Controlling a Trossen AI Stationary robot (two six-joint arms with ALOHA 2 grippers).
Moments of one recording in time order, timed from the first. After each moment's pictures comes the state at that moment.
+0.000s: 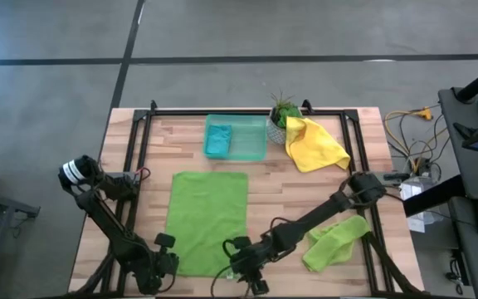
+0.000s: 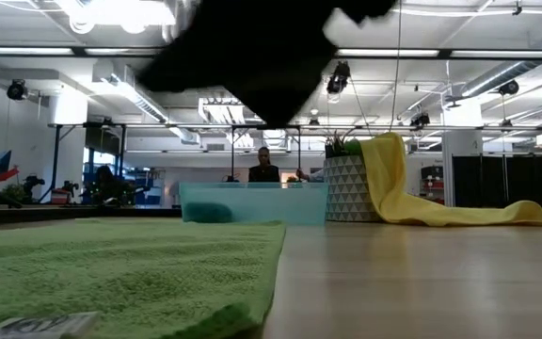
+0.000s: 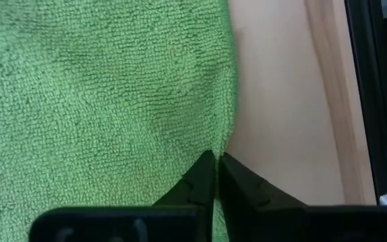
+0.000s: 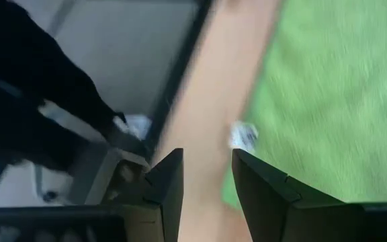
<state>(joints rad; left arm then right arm) -1.03 1.72 0.86 -0.42 -0.13 -0.84 0.51 2.17 1.57 -0.21 -0.16 0.30</state>
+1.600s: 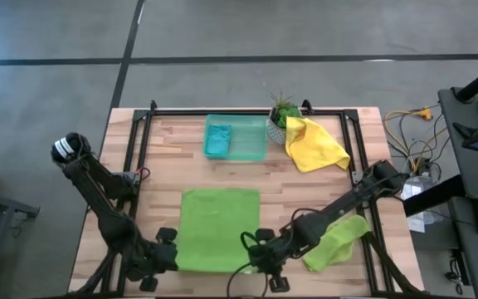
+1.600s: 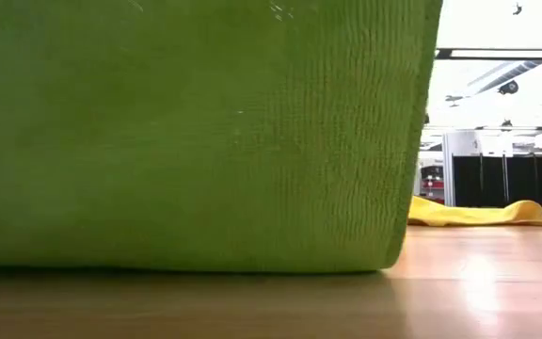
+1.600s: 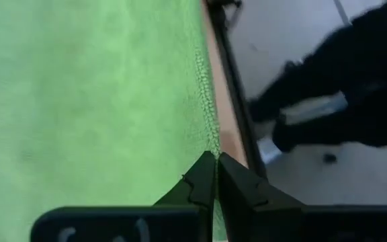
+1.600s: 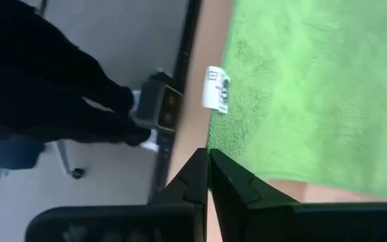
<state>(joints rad) -0.98 1.35 0.86 -0.33 -0.27 -0.79 0.56 1.93 1.57 -0.58 -0.13 0.47</state>
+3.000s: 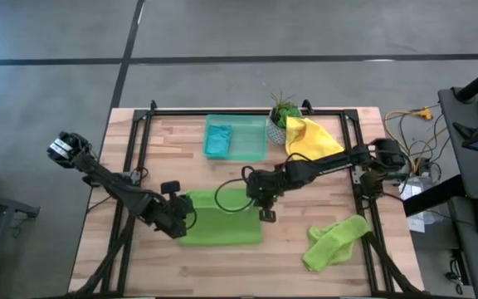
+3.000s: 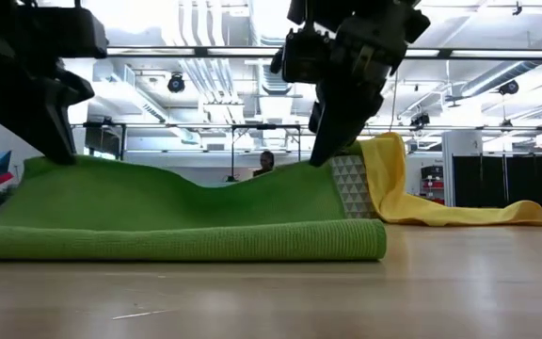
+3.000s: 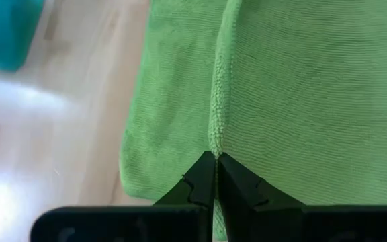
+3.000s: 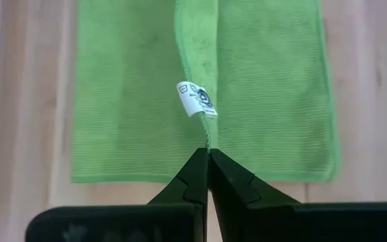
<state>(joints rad) -0.58 1.31 0.77 -0.72 -0.45 -0.70 0.10 1.79 1.22 -0.49 -0.16 0.16</state>
